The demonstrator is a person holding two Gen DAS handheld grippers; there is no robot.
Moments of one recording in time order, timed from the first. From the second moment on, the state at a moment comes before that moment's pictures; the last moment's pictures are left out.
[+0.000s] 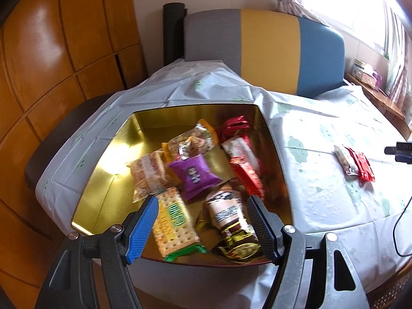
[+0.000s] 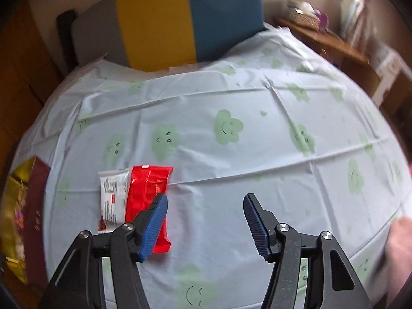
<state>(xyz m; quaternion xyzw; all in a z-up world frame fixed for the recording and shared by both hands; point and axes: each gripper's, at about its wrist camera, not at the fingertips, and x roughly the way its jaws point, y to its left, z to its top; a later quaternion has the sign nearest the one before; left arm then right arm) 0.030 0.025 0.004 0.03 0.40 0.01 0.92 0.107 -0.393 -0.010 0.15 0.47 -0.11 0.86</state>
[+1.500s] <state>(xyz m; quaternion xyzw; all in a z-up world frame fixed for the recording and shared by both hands) 0.178 -0.251 -0.068 0.07 0.53 -0.19 0.82 0.101 -0.402 0.004 0.25 0.46 -0.06 0.85</state>
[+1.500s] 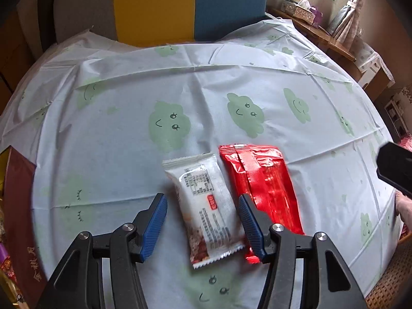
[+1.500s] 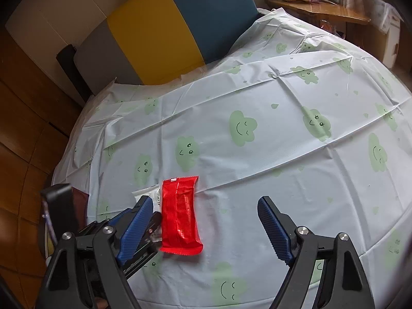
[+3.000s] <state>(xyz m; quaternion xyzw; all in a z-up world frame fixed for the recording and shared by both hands) 0.062 -0.153 -0.073 0.08 0.43 -0.21 0.87 0.154 -0.309 -0.068 0.03 0.53 -0.01 0.84</state>
